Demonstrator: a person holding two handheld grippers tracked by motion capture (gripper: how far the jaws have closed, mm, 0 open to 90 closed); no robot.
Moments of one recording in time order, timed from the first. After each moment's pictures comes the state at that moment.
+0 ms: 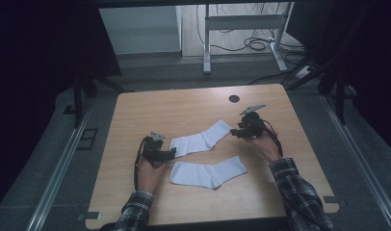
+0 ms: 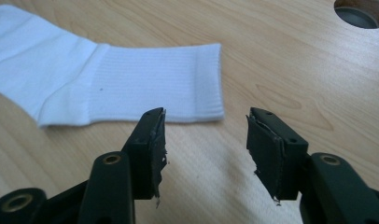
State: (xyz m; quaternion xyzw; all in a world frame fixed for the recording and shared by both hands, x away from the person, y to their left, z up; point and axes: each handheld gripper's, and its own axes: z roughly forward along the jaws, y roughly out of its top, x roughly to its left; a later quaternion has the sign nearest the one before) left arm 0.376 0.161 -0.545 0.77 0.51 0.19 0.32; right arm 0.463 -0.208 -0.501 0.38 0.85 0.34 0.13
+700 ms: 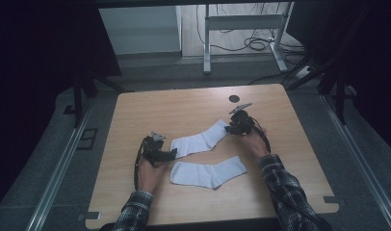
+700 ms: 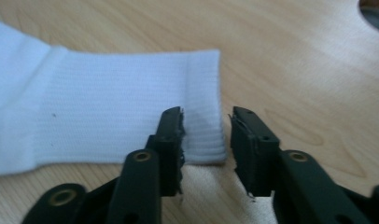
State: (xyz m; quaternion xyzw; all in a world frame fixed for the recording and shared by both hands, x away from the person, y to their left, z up) left arm 0.376 0.160 -0.545 0.78 0.51 0.18 0.32; right arm 0.490 -0.179 -0.527 0.38 0.86 0.31 0.14
